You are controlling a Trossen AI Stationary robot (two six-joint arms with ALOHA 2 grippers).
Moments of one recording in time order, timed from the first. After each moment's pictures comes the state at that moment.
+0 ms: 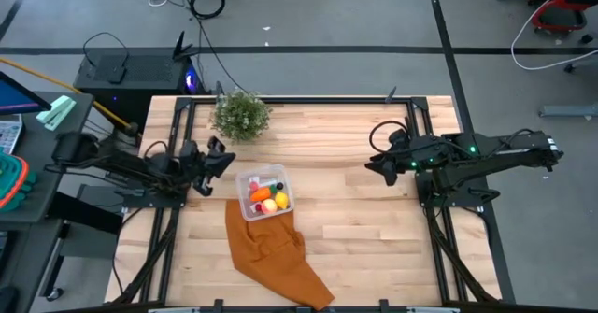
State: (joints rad) left arm -0.10 0.99 0.01 1.56 -0.25 -0.31; right arm 0.10 0.71 0.77 -0.63 0.22 0.84
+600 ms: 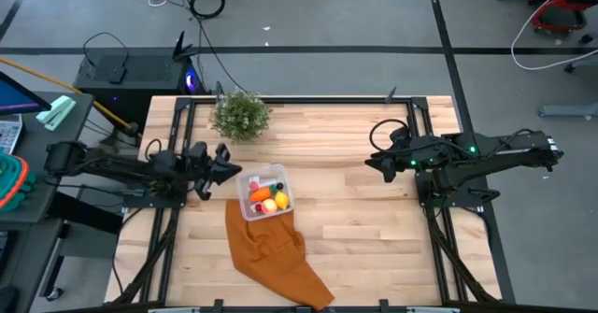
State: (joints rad) left arm 0.01 0.80 0.01 1.16 0.02 -0.47; right arm 0.10 0.71 0.77 -0.63 0.29 0.89
